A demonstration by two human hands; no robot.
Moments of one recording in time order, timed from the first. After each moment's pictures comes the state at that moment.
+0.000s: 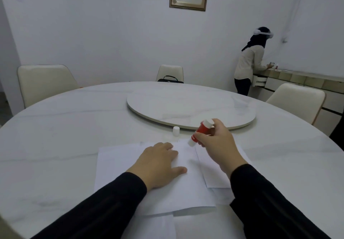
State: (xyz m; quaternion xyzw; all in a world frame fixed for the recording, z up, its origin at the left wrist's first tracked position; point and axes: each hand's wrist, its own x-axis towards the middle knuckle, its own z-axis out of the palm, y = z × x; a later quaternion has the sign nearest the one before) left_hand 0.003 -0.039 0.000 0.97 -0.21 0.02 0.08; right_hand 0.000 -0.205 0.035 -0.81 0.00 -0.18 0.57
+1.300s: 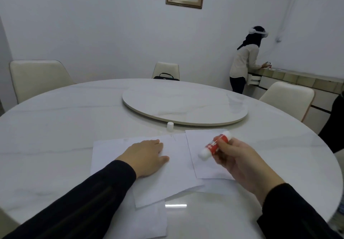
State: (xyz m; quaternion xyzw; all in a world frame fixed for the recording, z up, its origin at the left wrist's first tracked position) left_hand 0.003 -0.029 0.007 0.98 -0.16 -0.04 0.05; right_hand -0.058 -0.258 0.025 -0.67 0.02 0.00 0.74
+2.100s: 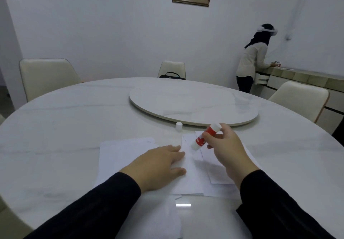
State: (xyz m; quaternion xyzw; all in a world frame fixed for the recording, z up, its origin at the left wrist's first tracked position) left_hand -0.015 -0.026 0.002 0.96 -0.25 -0.02 0.13; right_hand -0.017 -0.206 0.028 -0.79 0.06 -0.15 0.59
